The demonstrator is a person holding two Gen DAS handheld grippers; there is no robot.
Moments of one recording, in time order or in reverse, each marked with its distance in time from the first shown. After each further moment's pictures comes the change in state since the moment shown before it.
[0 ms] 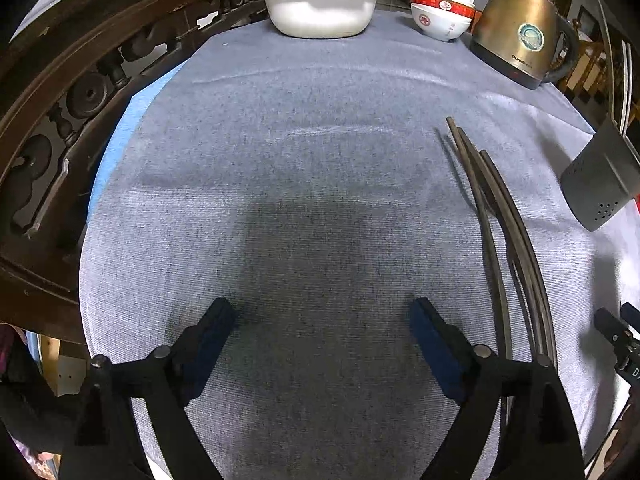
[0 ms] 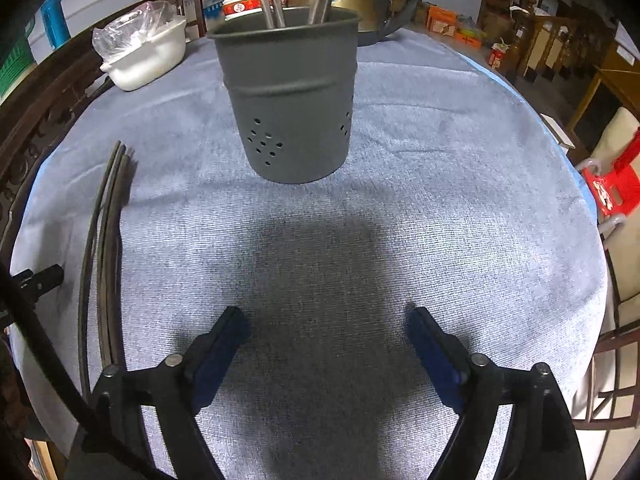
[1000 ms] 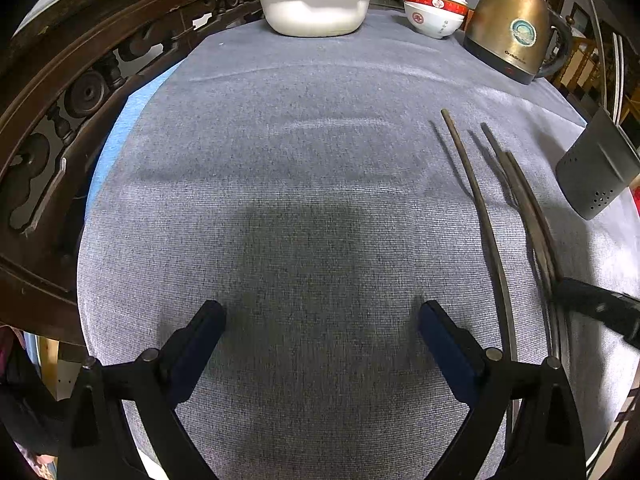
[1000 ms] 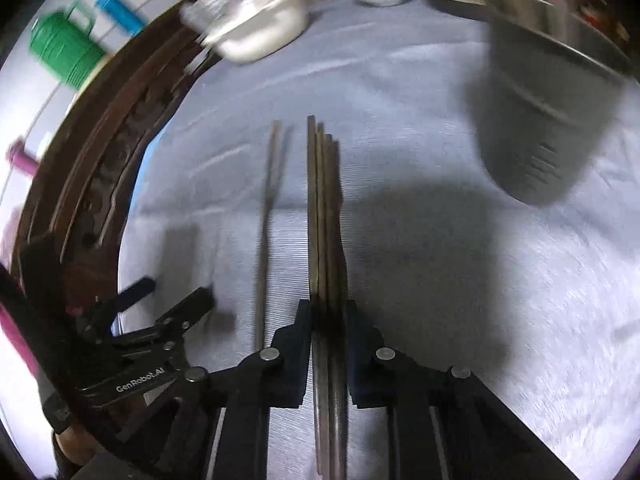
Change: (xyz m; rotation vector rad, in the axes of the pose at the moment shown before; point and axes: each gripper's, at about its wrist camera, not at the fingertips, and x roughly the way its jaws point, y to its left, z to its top) left arm -0.002 0.003 -0.012 0.016 -0.003 -0.015; right arm 0.008 0.076 0.028 0.007 0.129 0.442
